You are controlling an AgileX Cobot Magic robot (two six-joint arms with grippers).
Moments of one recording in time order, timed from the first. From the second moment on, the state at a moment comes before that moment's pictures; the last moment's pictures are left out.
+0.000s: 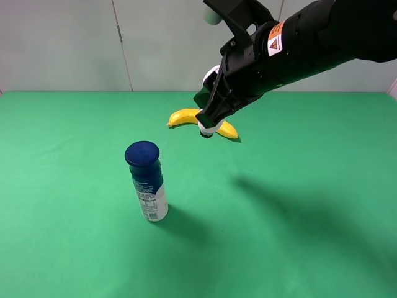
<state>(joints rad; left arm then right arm) -0.06 1.16 -1.37 -0.40 1.18 0.21 0.78 1.44 -1.01 -0.07 0.34 -0.24</state>
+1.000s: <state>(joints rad) -0.06 0.36 -0.70 -0.14 1.03 0.20 0.78 1.44 -1.01 -0.04 0.35 -0.24</state>
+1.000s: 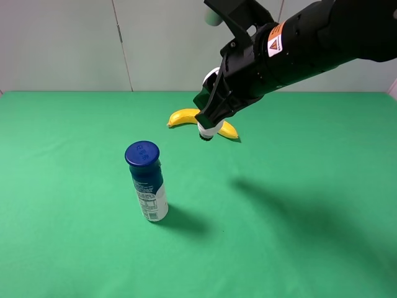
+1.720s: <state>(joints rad) -0.06 0.00 -0.49 0.02 1.06 -0.08 0.78 1.44 -1.01 -0.01 0.40 -0.21</state>
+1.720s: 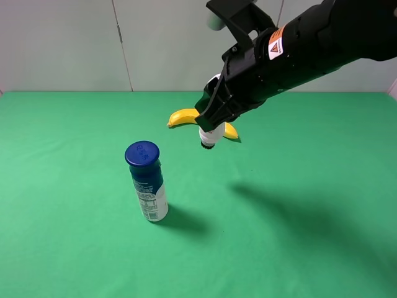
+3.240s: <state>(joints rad) 0.05 0.00 -0.49 0.02 1.06 -0.08 0.37 1.53 -1.01 -0.04 0.57 -0.17</state>
